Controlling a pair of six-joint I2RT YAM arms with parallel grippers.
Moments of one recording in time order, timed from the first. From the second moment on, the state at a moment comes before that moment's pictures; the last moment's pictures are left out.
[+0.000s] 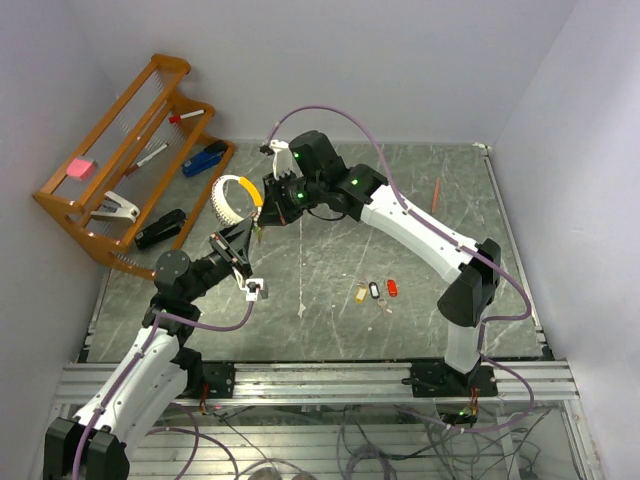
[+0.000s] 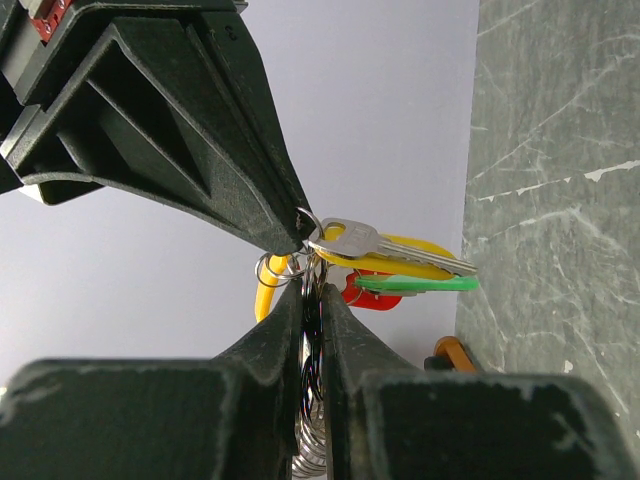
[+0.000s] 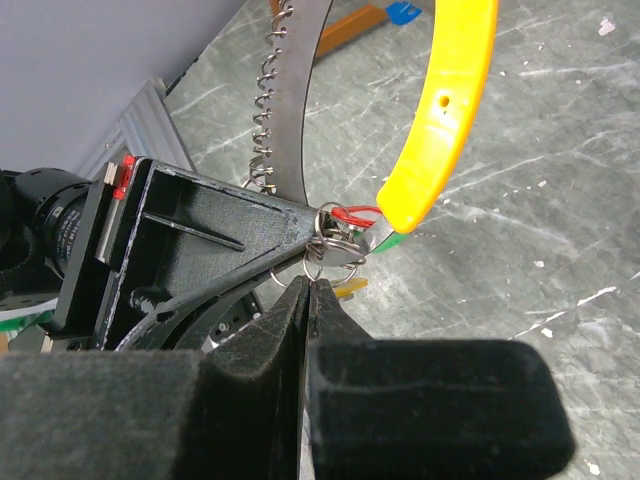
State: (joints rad) left arm -0.28 0.67 0.32 0.40 0.58 1.48; right arm 0.87 1.89 1.94 -0.66 -0.42 0.30
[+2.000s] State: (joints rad) left arm -0.28 0.69 0.32 0.43 0.53 1.45; right arm 0.89 1.91 1.94 -0.59 -0.43 0.39
